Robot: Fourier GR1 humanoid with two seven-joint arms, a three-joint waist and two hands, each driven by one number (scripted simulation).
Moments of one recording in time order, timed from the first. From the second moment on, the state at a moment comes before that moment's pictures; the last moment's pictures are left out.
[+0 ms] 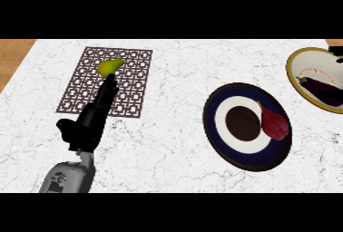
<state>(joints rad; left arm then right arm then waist) -0.18 0.07 -0.11 -1.56 -0.02 0.08 0.10 -0.87 -0.74 -0.21 -0.24 0.51 0.09 -0.61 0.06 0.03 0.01</state>
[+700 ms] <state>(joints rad) -0.18 0.06 -0.10 -1.53 -0.04 0.09 0.08 -0.92 -0.84 -0.42 -0.14 0.31 0.26 -0.71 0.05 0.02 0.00</state>
